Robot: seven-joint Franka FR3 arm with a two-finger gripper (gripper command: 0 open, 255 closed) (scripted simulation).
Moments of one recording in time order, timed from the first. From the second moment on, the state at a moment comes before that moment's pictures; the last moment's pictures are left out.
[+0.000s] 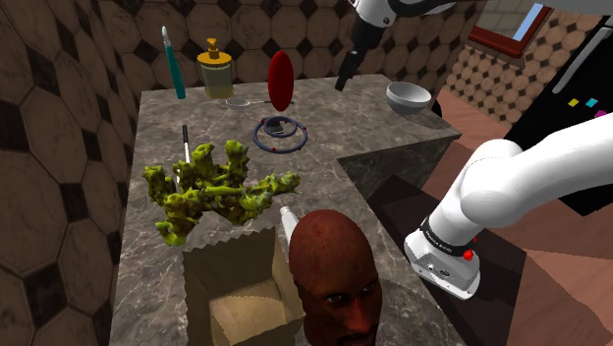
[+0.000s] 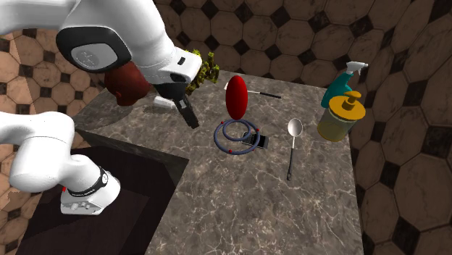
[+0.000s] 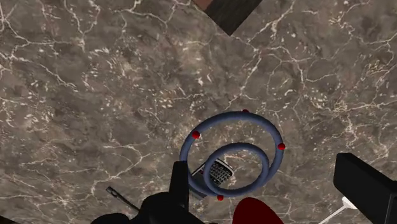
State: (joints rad) arm 0.11 -0.60 -0.11 -2.39 0.00 2.01 -0.29
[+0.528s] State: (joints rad) arm 0.25 -0.44 -0.19 -2.33 0.09 2.34 -0.59
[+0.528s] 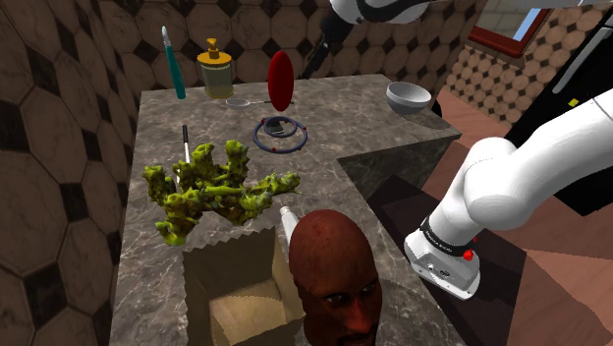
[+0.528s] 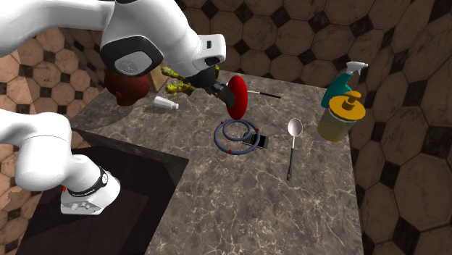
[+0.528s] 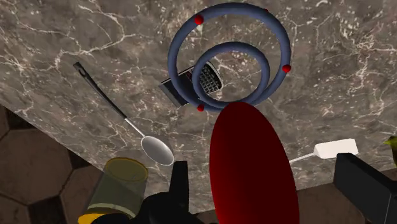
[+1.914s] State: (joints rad) arm 0.44 -0.32 -0.29 -2.32 0.29 2.64 -0.95
